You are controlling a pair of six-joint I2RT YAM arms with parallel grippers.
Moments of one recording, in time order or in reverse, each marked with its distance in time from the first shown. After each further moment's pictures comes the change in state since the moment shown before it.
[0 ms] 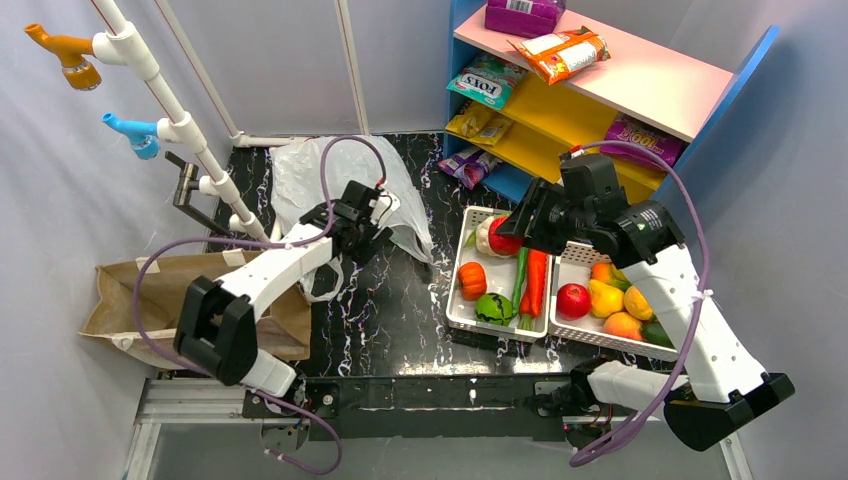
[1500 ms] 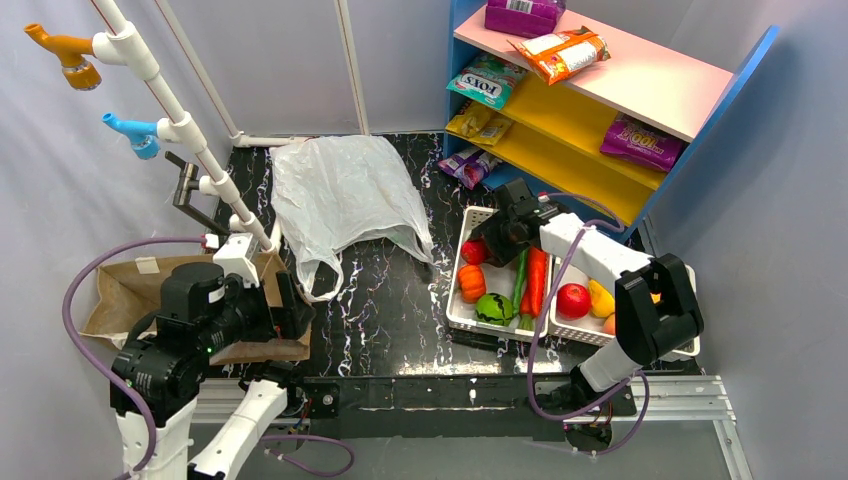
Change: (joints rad) left arm 0.281 -0.826 0.275 -0.818 0.417 -0.596; right arm 0.003 0.433 -0.357 0.471 0.125 0.581
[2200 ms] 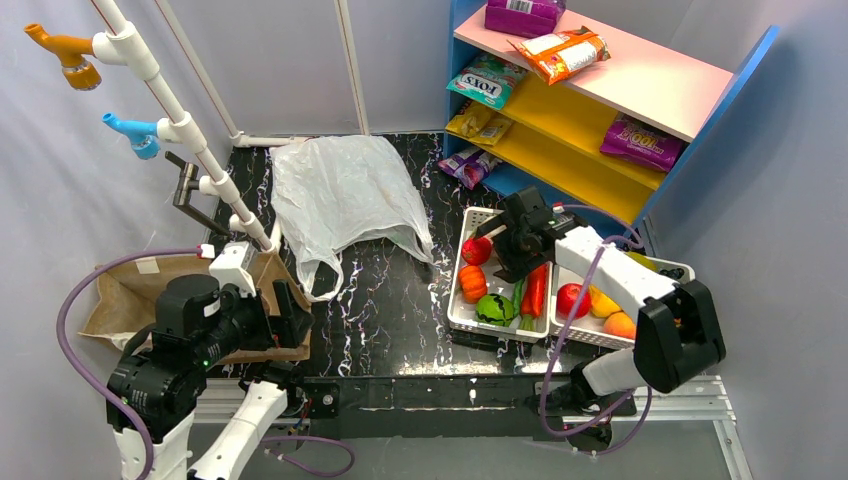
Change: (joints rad) left arm 0.000 -0.050 -0.022 0.000 0.011 -0.010; right arm -0.001 -0.171 -0.070 -0.072 0.005 0.082
